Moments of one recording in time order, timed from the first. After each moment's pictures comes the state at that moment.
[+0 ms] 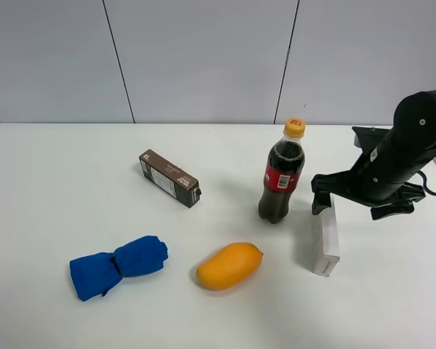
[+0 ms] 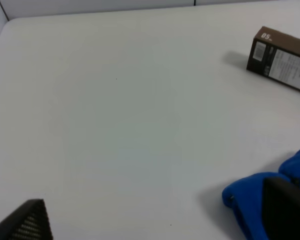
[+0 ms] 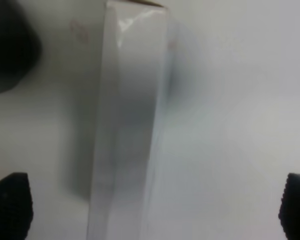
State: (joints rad) left arm 0.09 -0.01 -0.51 -0.06 1.05 0.07; right arm 0.24 1.55 -0.88 0.00 0.76 0.30
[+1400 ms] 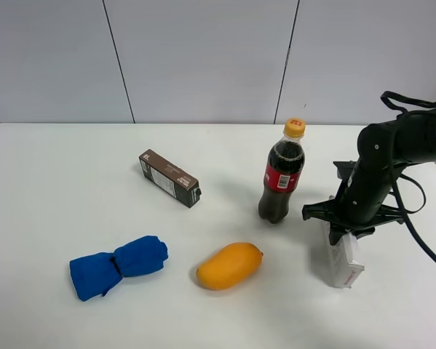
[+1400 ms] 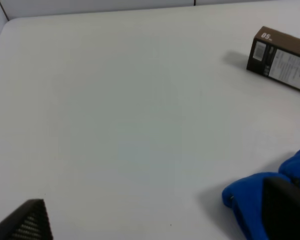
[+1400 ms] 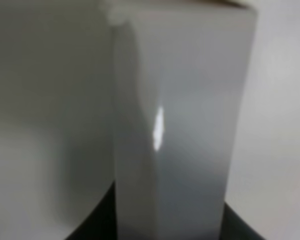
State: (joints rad) left arm 0.09 -0.01 -0.51 -0.06 1.05 0.07; right arm 0.24 1.78 -0.89 -0.02 0.77 0.31
